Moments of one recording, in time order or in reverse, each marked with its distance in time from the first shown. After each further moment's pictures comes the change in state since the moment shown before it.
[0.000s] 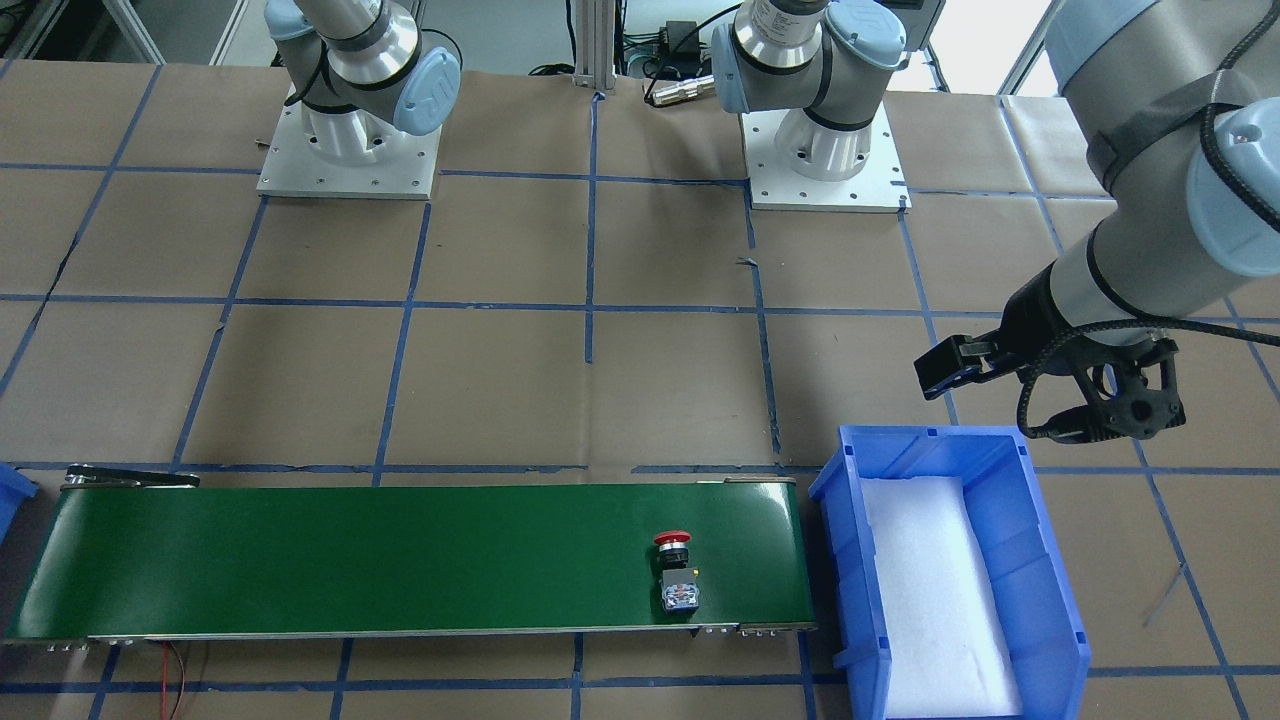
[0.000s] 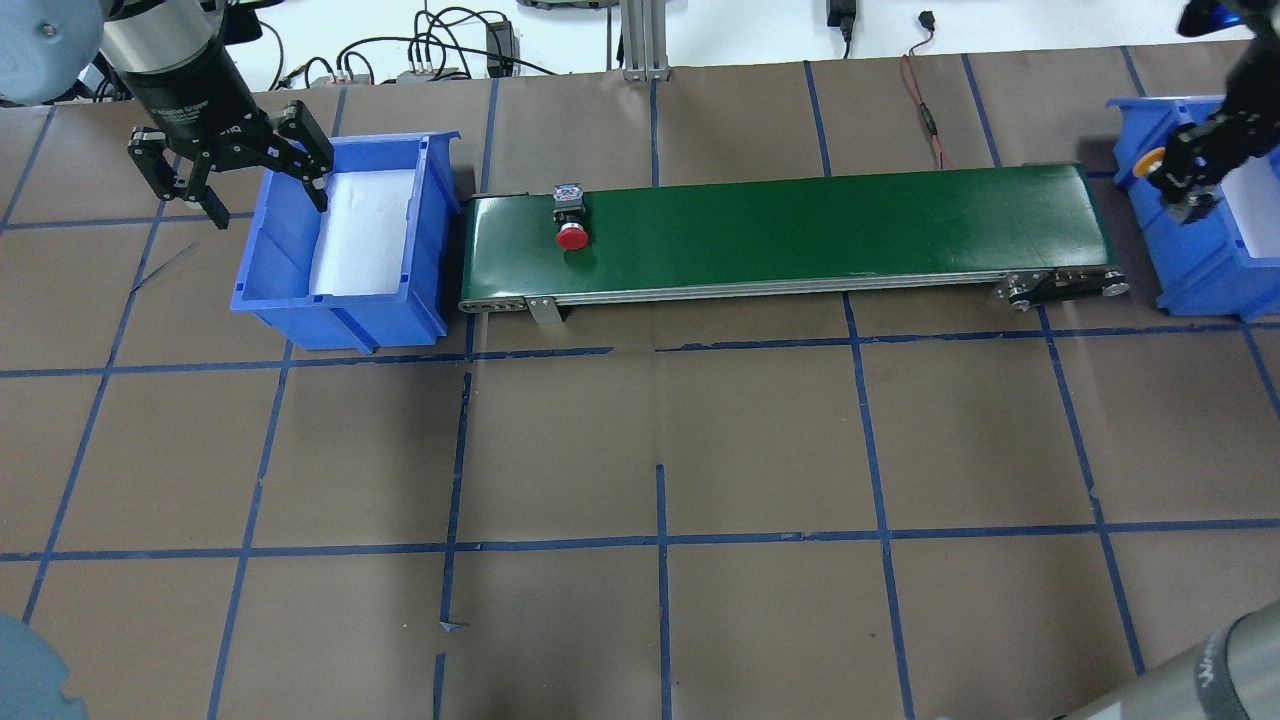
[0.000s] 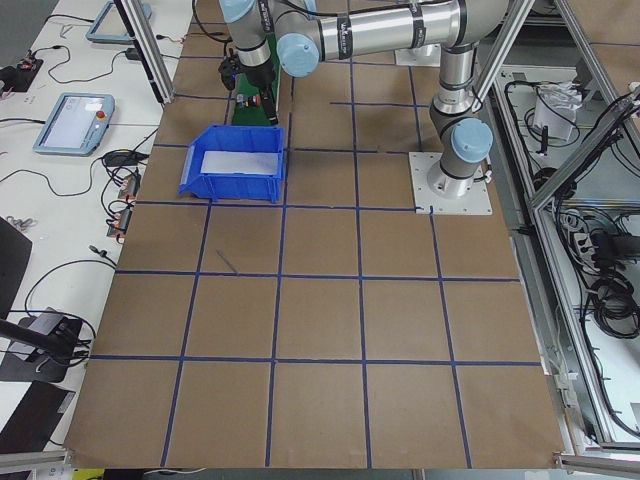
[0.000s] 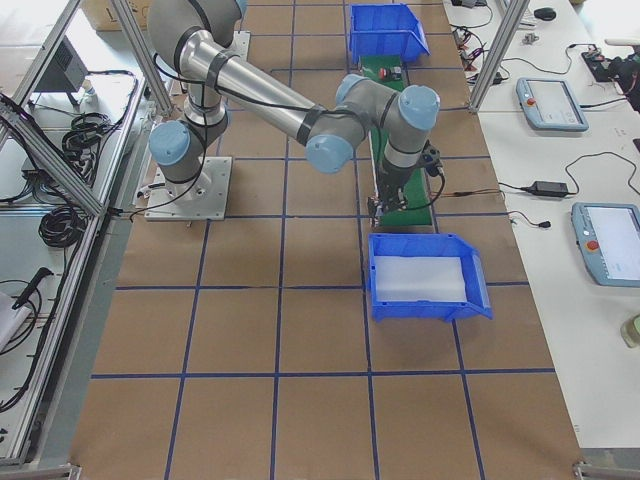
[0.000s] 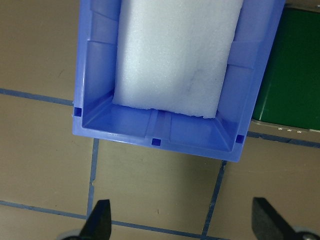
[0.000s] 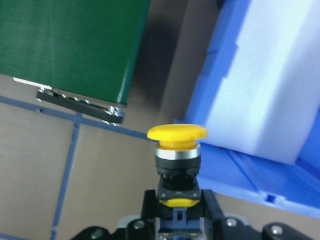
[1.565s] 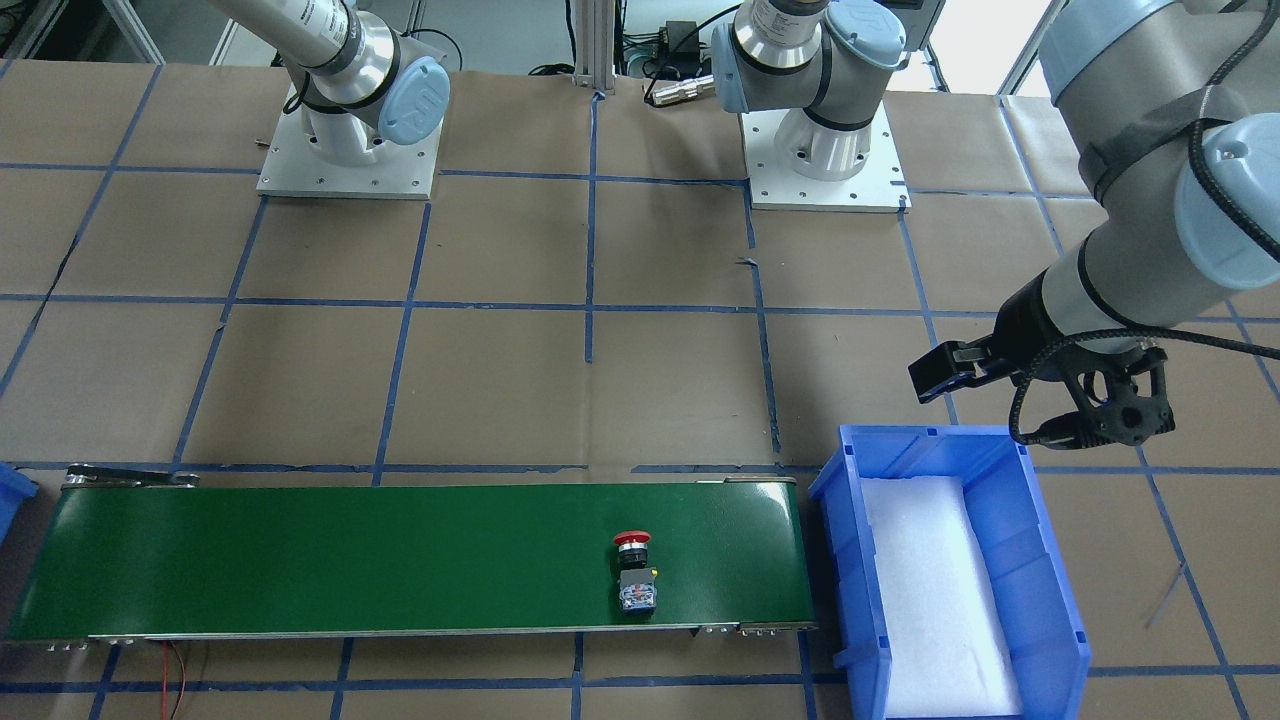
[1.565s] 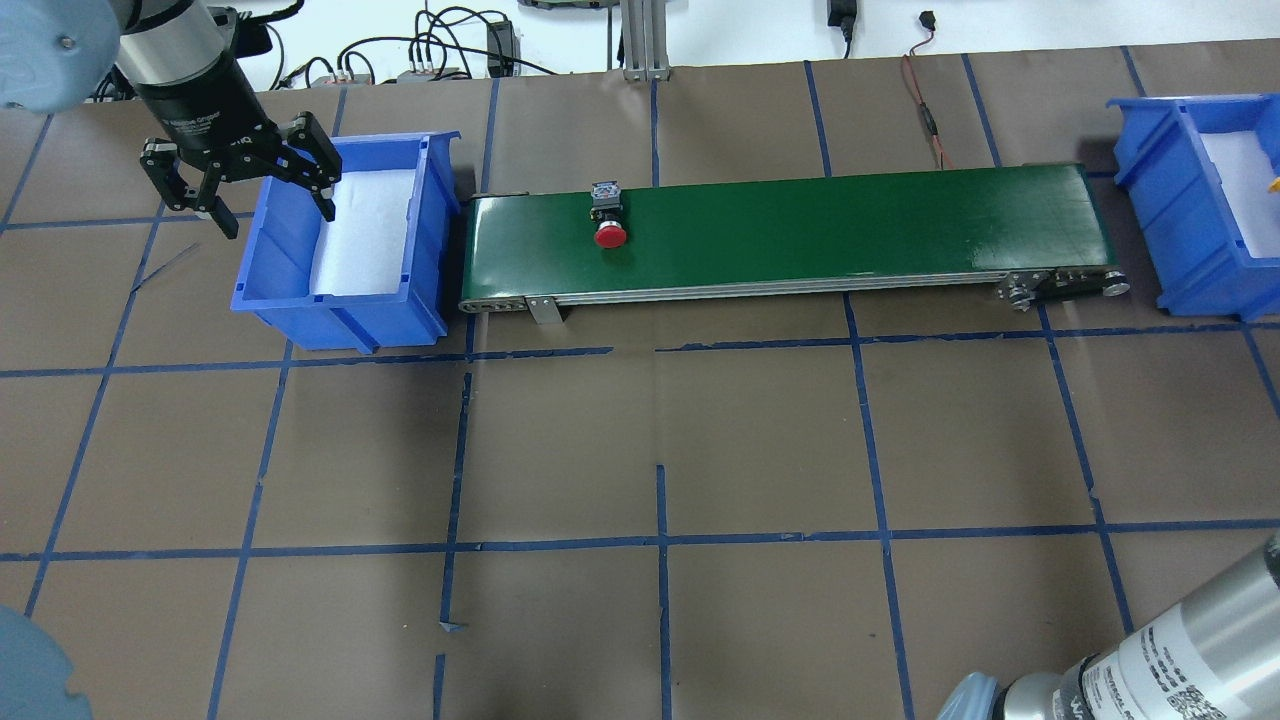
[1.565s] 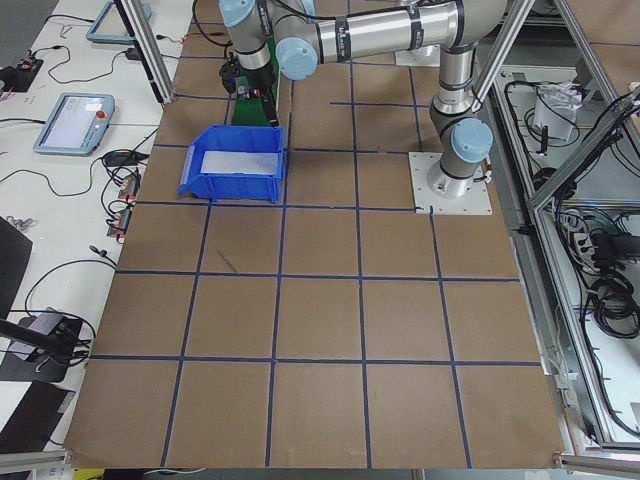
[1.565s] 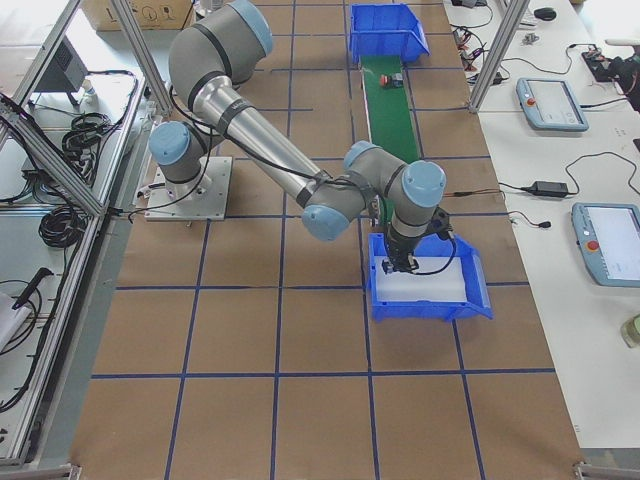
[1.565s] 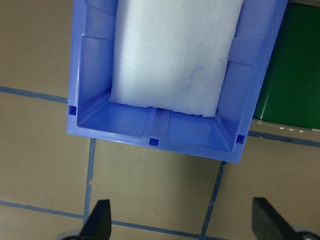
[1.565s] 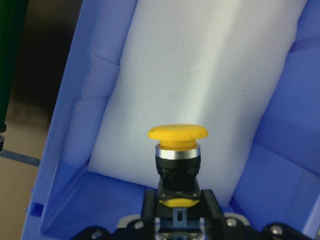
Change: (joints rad) left arm -0.002 -0.008 -0.005 0.006 -0.001 -0.006; right arm -0.070 0.198 -0.098 -0.167 0.035 -0.105
